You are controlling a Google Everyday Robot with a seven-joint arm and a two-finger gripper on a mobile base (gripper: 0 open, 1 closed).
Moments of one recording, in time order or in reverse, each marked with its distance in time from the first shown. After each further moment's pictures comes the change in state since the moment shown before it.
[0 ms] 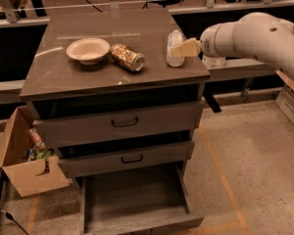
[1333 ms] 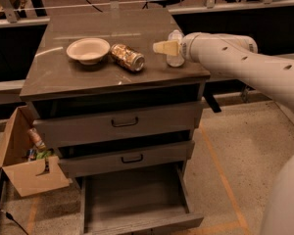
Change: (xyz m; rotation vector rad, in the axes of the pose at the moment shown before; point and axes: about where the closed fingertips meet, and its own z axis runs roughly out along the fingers) arm -0.002 0.013 0.070 0.081 -0.106 0.201
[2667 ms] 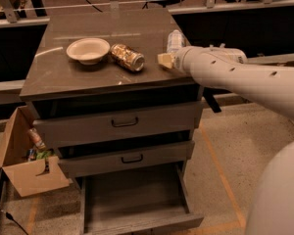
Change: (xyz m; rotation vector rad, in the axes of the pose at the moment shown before) arm 0.042 0.022 0.002 -0.001 0.051 0.007
